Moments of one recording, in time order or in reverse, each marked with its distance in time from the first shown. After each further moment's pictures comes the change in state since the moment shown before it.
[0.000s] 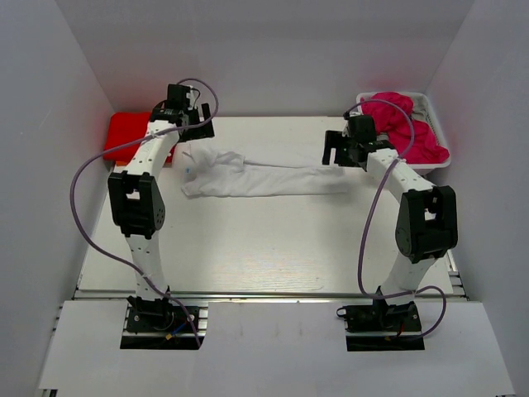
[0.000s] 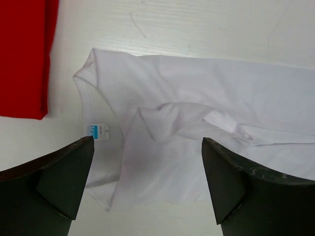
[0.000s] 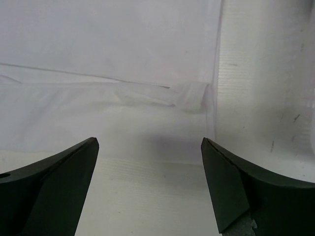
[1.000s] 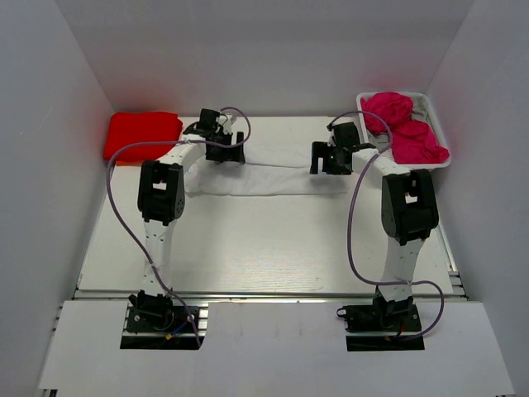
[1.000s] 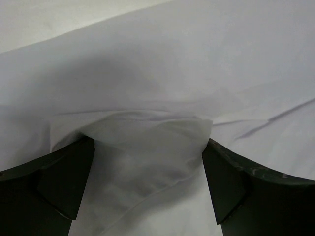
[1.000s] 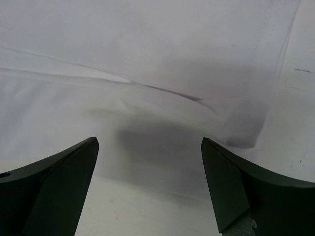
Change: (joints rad) left arm -0.096 0.249 -0.047 0.204 0.323 0.180; right arm 0.030 0.198 0.029 0.053 -0.110 -0.021
